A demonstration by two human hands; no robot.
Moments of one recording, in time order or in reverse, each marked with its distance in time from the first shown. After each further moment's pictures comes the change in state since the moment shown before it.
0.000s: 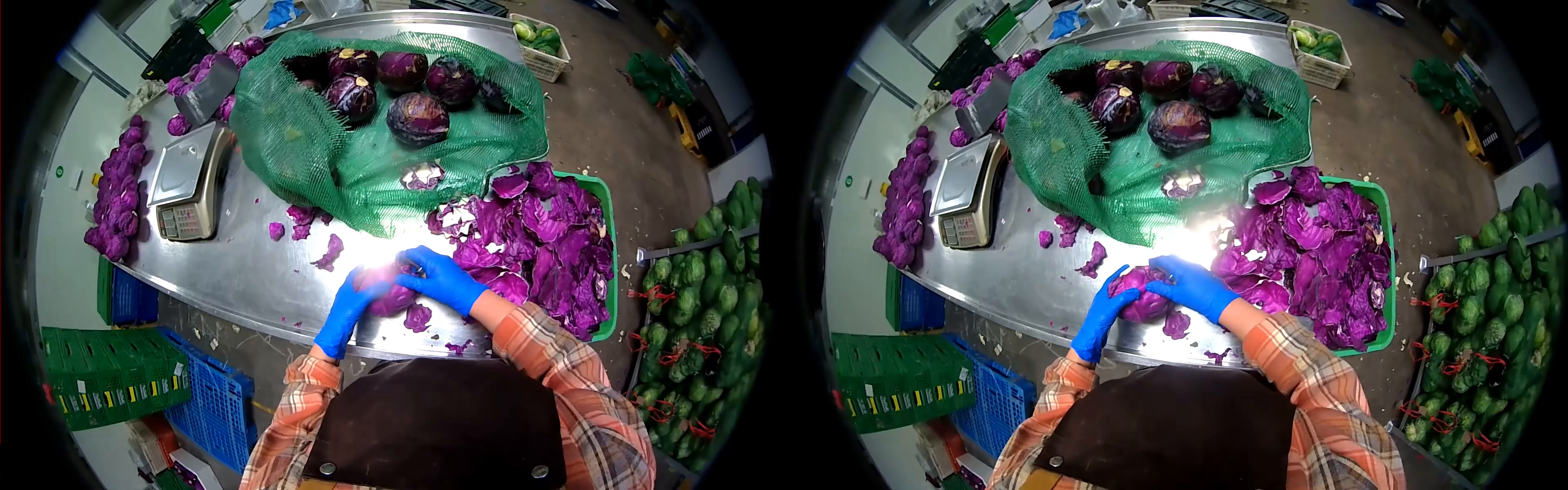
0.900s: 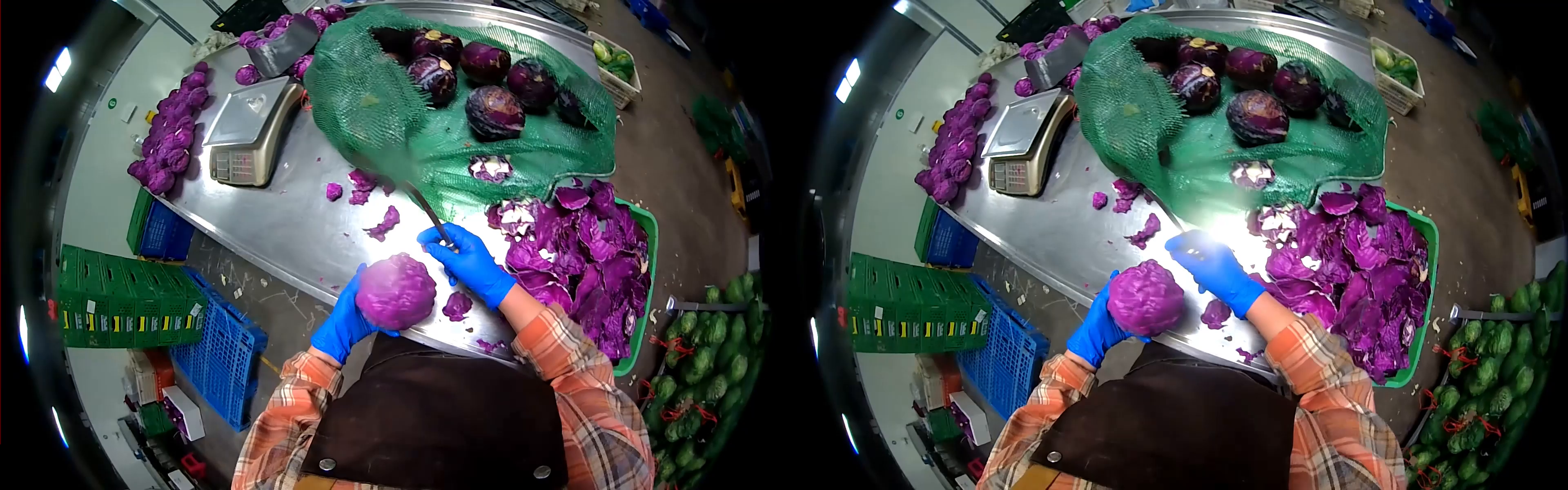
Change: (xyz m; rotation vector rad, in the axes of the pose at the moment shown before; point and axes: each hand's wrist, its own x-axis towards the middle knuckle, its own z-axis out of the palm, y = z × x) left_hand -0.076 0.006 -0.042 -0.921 -0.315 -0.296; right_hand 0.024 -0.055 0.012 0.483 -0.145 0.181
